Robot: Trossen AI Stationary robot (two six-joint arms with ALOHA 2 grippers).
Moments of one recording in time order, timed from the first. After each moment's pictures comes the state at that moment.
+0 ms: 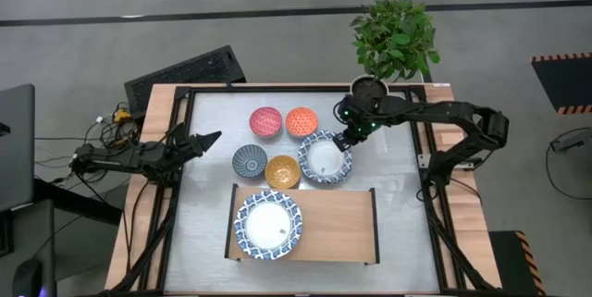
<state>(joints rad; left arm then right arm) -0.12 0.02 0.12 -0.12 -0.75 -1.15 -0.40 1.49 1.01 -0.72 -0.12 0.57</state>
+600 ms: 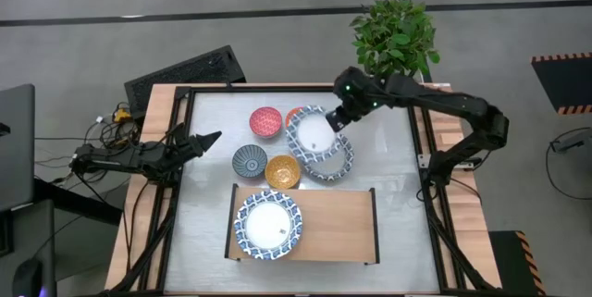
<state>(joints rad) -0.12 0.02 0.12 -0.12 -0.75 -1.12 -0.39 1.49 1.39 -0.88 -0.11 0.52</state>
